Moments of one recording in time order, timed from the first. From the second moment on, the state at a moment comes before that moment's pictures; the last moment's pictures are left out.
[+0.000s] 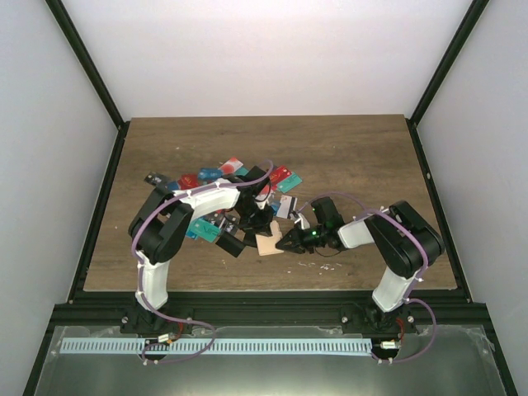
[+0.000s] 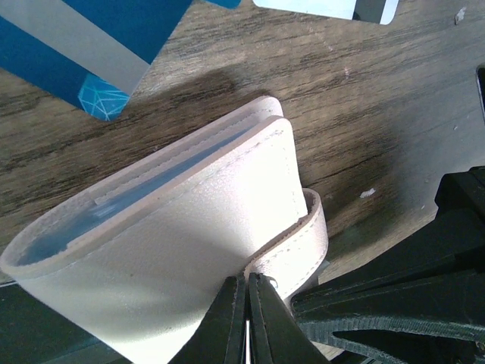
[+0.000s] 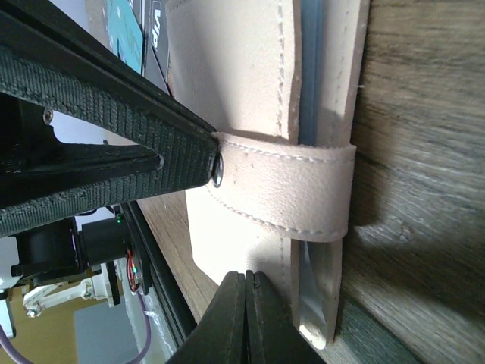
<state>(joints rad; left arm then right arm) -0.68 1.98 1.33 -0.74 0.48 -0.57 0.49 1.72 0.53 0.29 -0.88 0.70</state>
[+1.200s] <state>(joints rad) -0.74 2.04 1.49 -0.89 0.31 -0.50 0.48 1.56 0.68 -0.02 -0.70 0.60</state>
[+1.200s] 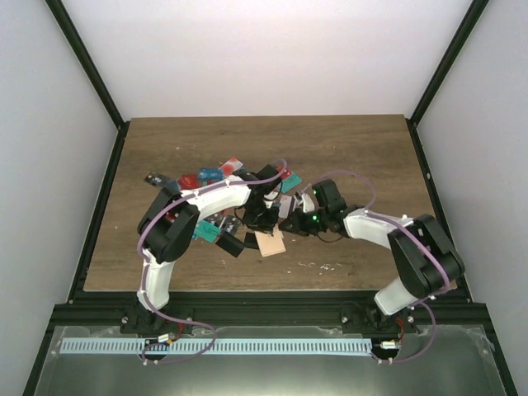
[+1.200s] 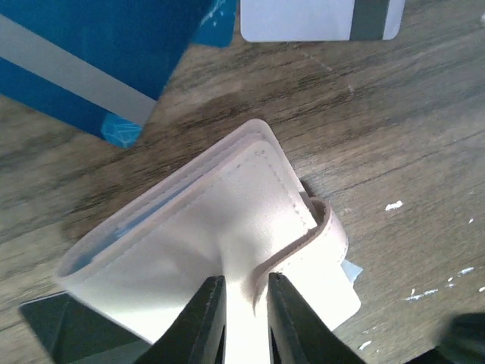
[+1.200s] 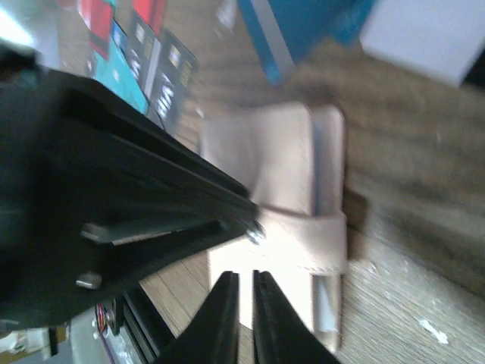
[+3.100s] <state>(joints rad) -0.01 1.45 0.31 0.89 -0.11 -0.04 0.18 1.30 0.18 0.93 0.20 0.03</state>
